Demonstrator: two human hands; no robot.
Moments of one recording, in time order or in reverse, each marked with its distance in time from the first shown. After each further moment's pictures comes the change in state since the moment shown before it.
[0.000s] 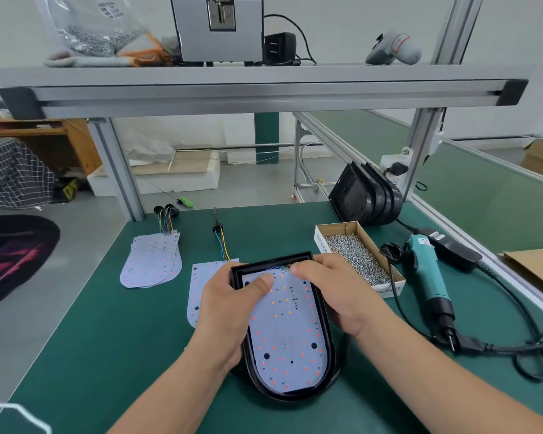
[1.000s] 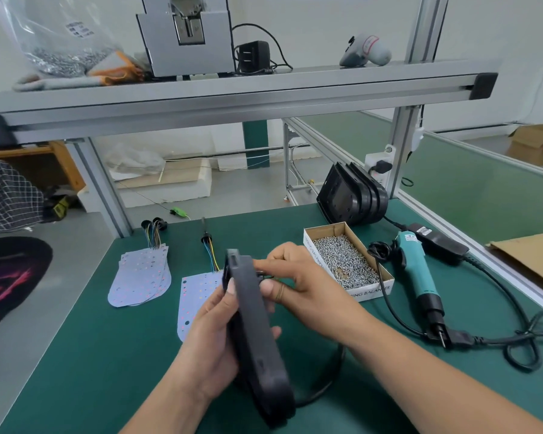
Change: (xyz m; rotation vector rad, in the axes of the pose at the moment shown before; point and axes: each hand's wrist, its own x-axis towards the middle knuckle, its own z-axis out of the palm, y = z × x) left_hand -0.014 0.006 -0.004 -0.409 -0.271 -0.207; right_hand -0.016 -0.021 0.015 -0.631 -0.074 -0.489
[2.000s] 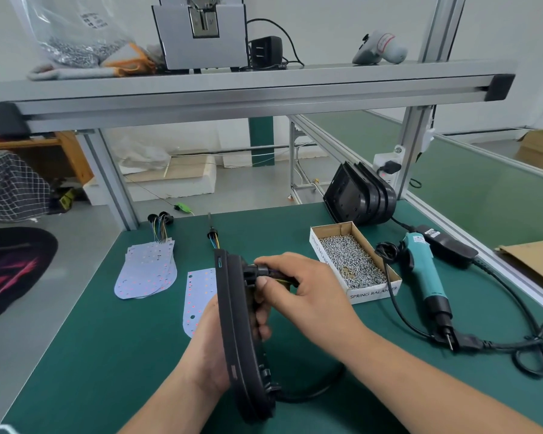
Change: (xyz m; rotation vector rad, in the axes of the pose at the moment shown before) left_hand -0.011 0.009 0.018 0.061 -0.002 0.043; right_hand -0.006 -0.009 0.020 0.113 0.161 -0.049
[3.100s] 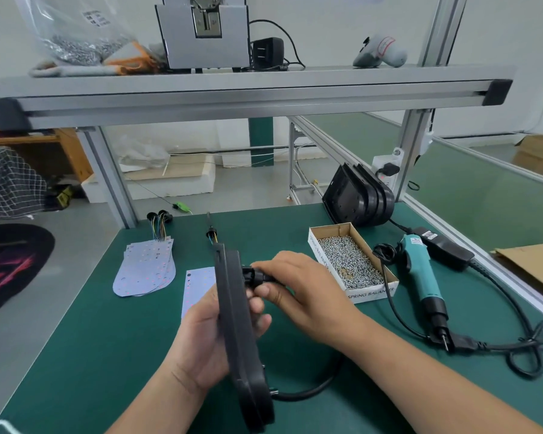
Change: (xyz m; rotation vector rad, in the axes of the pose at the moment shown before) left_hand 0.009 -0.006 -0.031 -0.290 -0.033 -0.139; right_hand 0.011 0.027 -0.012 -0.427 -0.057 -0.344
